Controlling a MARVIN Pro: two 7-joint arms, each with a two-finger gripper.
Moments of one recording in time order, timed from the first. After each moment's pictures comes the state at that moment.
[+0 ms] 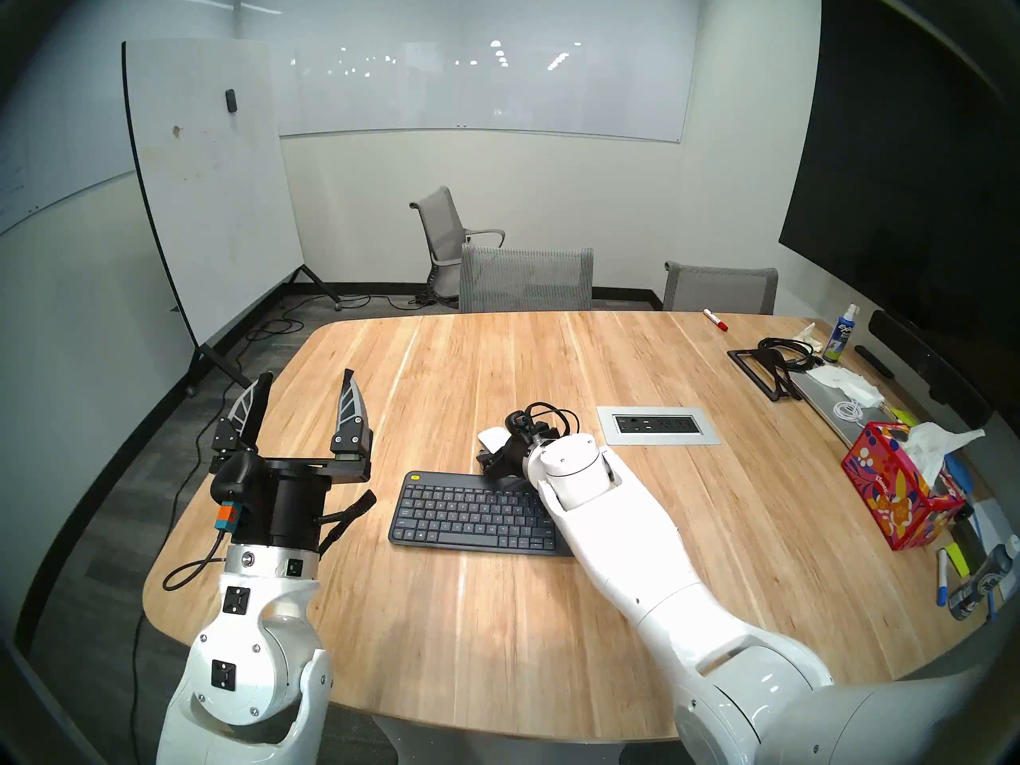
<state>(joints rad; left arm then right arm) 2.18 -1.46 -1.59 -2.30 -0.08 -0.37 0.10 -1.12 -1.60 1.19 -1.09 -0.16 0.43 0.25</state>
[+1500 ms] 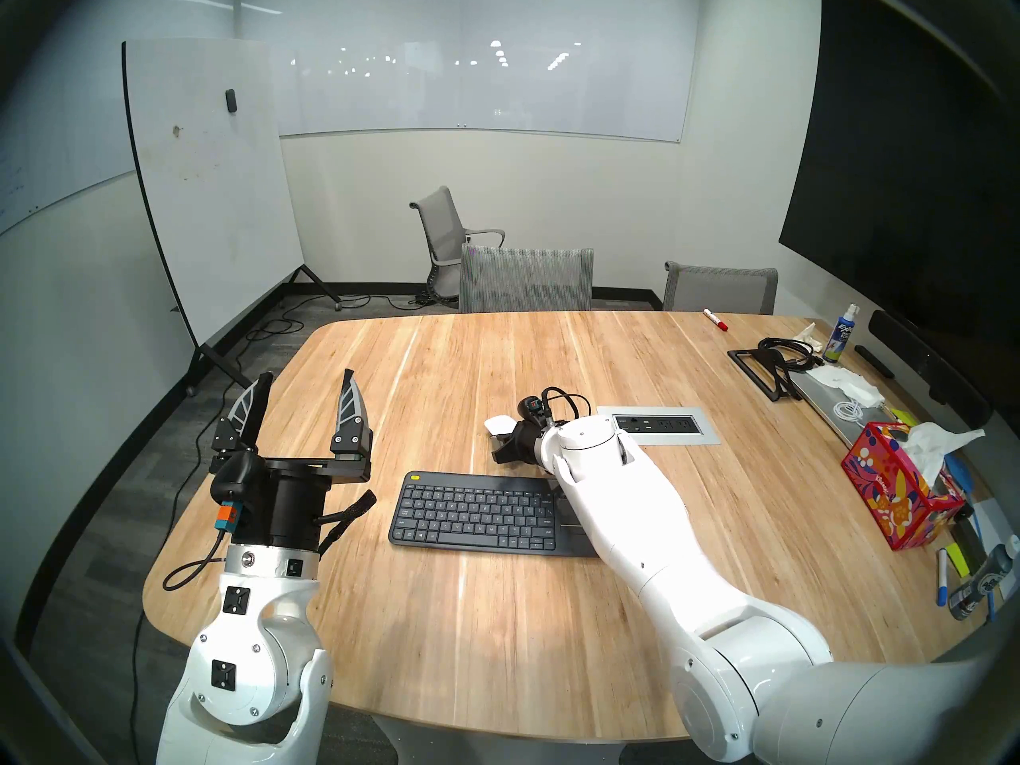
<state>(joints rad) 2.18 -1.46 -1.59 -2.30 -0.08 -0.37 0.10 -1.05 -1.61 1.29 -1.02 -0.12 0.42 0.34</state>
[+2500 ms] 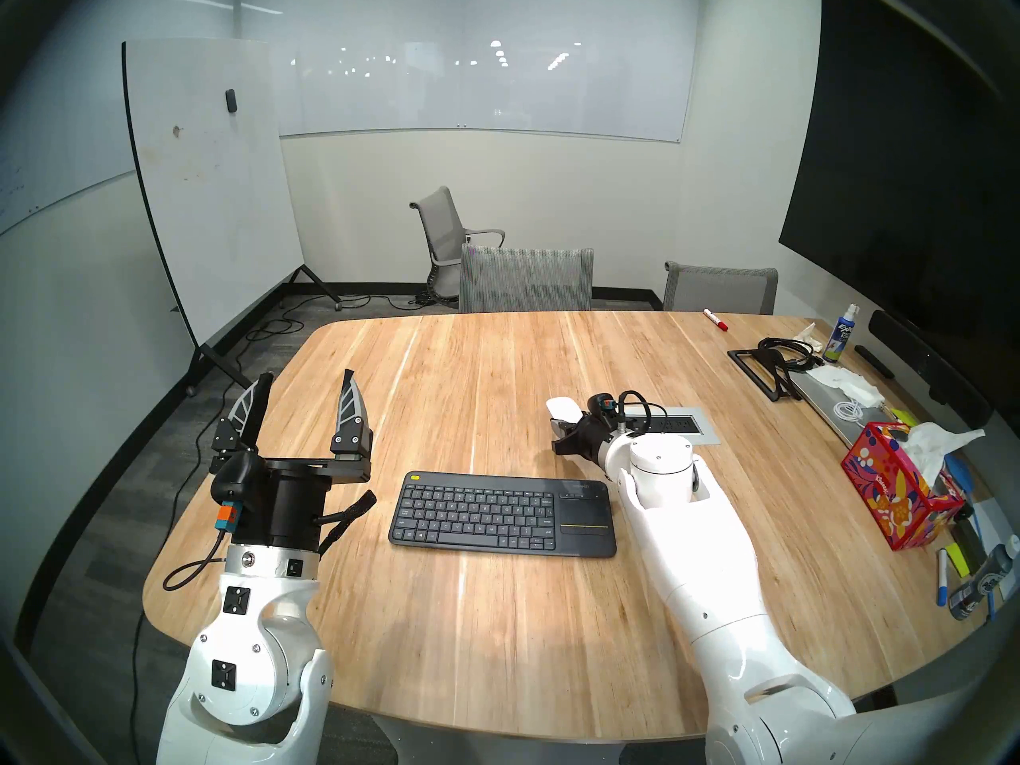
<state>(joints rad) 2.18 -1.46 -1.59 -2.30 -0.08 -0.37 0.10 -1.31 -1.50 1.48 -1.39 -0.06 0.39 0.30</state>
